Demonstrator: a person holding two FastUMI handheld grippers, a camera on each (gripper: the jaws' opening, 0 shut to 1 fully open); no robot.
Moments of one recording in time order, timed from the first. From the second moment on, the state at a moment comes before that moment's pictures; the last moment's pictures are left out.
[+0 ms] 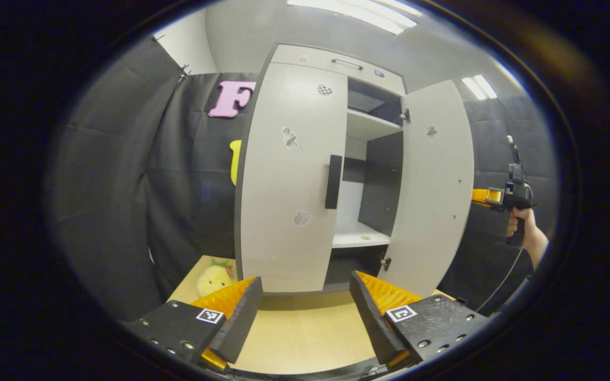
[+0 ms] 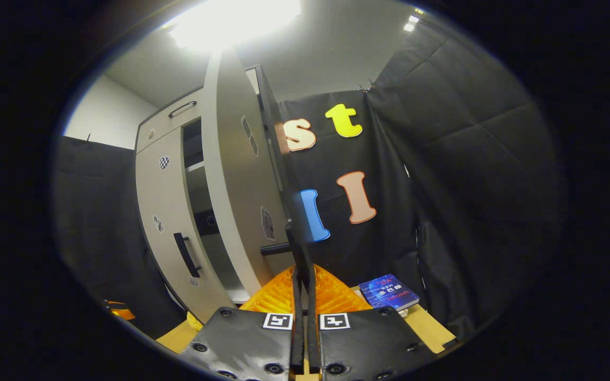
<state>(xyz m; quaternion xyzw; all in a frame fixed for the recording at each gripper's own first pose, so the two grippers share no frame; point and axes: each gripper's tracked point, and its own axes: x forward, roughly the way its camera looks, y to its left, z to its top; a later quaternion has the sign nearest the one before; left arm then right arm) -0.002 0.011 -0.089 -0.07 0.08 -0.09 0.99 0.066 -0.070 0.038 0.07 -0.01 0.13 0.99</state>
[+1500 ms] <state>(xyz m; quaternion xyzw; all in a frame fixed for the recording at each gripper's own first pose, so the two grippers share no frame) 0.137 -0.026 -0.022 -0.02 0.01 -0.04 1.00 0.098 -0.298 -0.026 0.01 0.02 -0.13 0.99</state>
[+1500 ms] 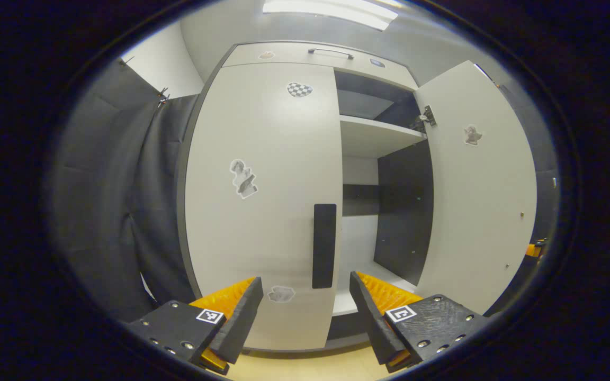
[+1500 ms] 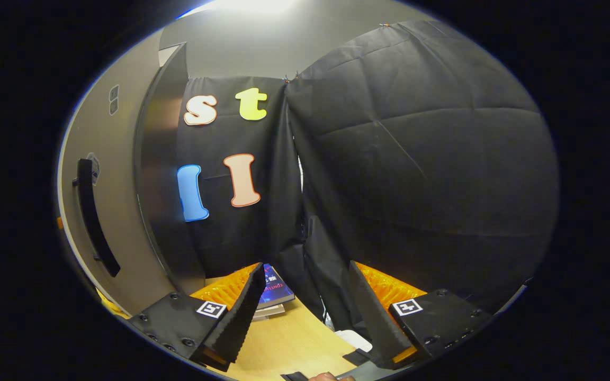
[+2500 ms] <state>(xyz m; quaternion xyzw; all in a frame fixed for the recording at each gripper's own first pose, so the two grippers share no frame) 0.213 -0.043 -0.009 -0.05 0.01 0.04 1.00 0.248 -0.320 -0.028 -0.03 0.01 -0.05 1.00</state>
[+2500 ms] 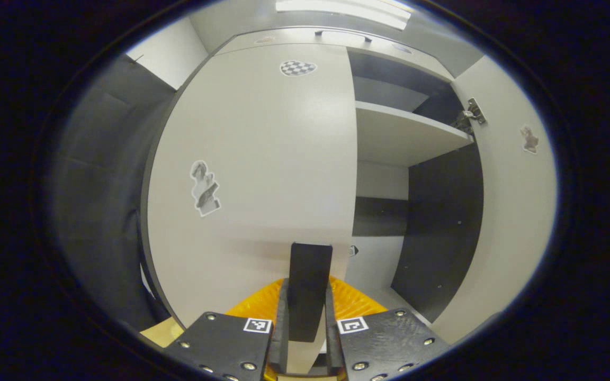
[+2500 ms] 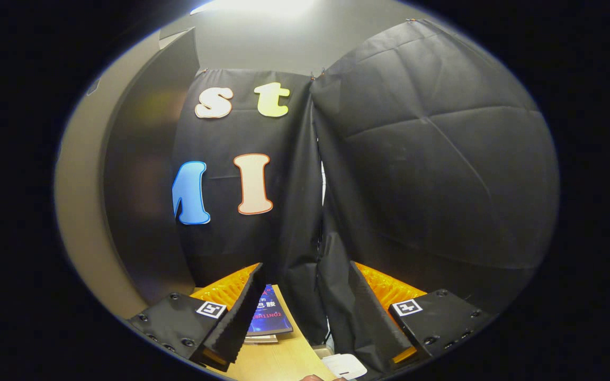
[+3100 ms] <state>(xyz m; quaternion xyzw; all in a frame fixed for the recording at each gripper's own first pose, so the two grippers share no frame) 0.217 -0.043 -0.015 -0.03 0.00 0.05 1.00 0.295 -0.279 -0.025 -0.01 0.01 0.00 1.00</state>
